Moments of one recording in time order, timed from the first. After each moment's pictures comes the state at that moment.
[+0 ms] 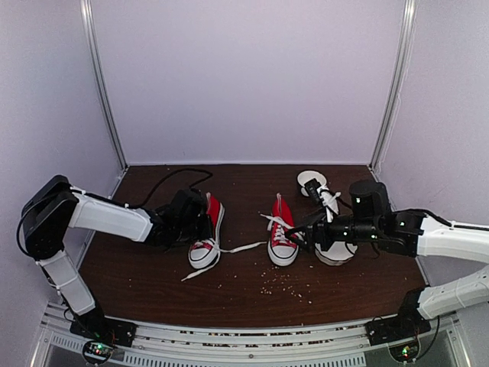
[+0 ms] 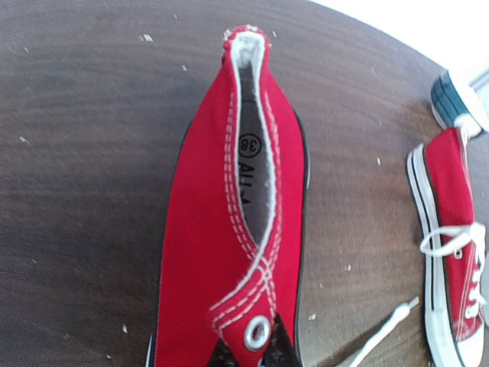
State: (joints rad) left arm -0.80 1.70 0.86 0.10 -0.29 -0.73; right arm 0.83 1.09 0.69 -0.05 -0.17 0.23
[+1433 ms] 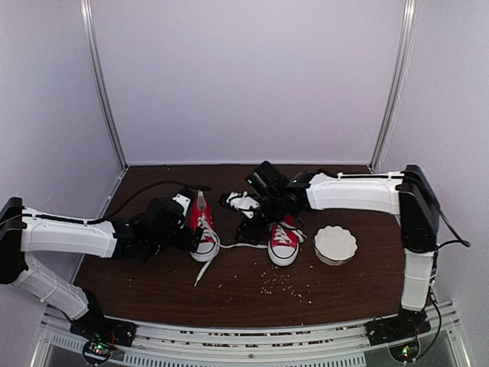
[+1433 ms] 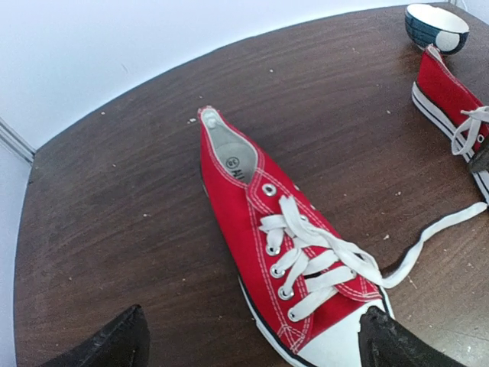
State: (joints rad) left arm -0.88 1.36 0.68 0.01 -0.53 -0.18; right arm 0.90 1.98 1.56 -0.52 -0.16 -0.22
